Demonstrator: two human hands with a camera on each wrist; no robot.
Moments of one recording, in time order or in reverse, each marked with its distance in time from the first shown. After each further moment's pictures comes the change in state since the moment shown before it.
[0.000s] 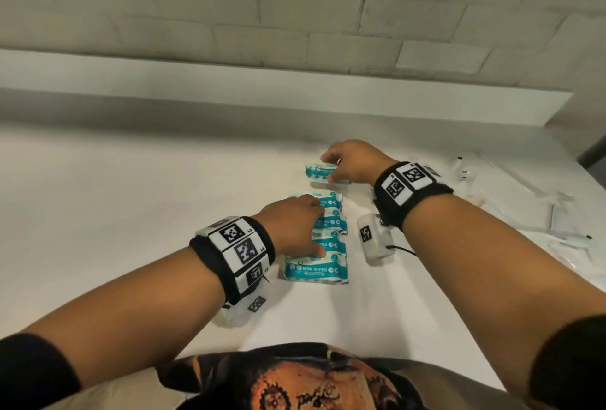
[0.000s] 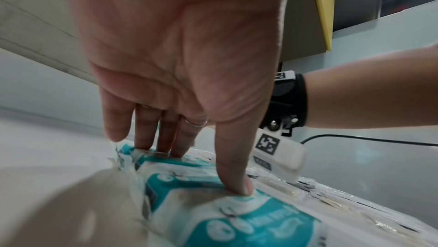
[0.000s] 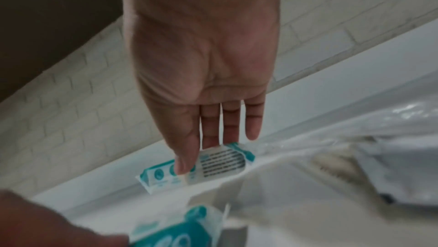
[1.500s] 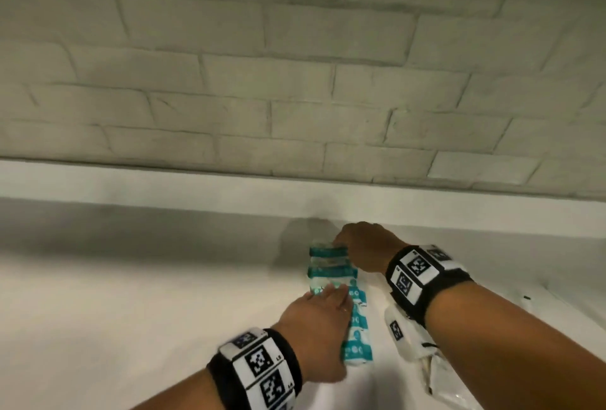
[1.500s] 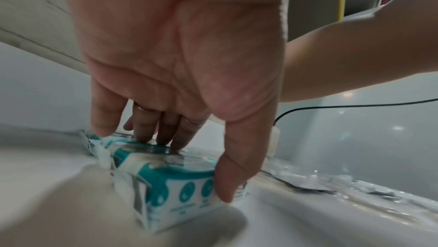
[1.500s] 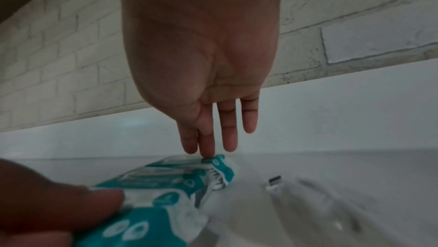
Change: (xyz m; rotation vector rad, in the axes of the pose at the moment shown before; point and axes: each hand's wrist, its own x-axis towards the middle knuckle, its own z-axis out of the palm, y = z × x) left_hand 0.120 -0.059 -0.047 0.083 0.151 0.179; right_hand 0.157 0.017 -0.038 -0.445 -0.102 -0.114
